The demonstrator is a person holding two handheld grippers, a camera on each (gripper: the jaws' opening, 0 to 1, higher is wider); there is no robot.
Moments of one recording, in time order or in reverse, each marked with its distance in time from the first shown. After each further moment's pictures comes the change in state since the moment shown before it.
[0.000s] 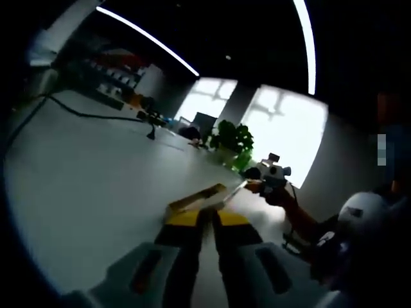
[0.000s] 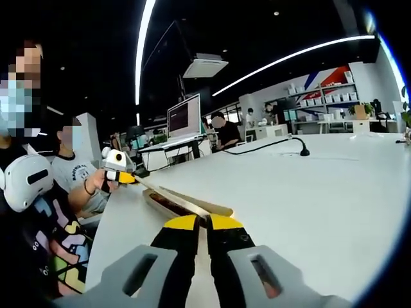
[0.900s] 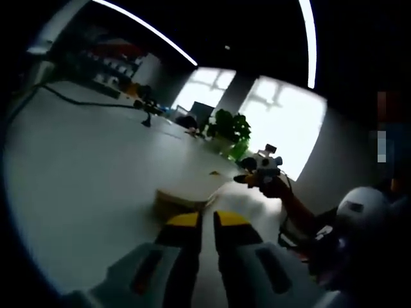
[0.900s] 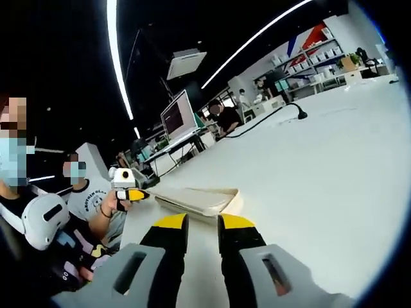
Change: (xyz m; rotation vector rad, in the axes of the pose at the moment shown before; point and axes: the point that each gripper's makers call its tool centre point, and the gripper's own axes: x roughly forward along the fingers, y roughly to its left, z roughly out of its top) left arm 0.007 -0.008 -0.018 -0.022 0.079 -0.029; right arm -0.004 0.003 -0.015 0.349 0.035 0.063
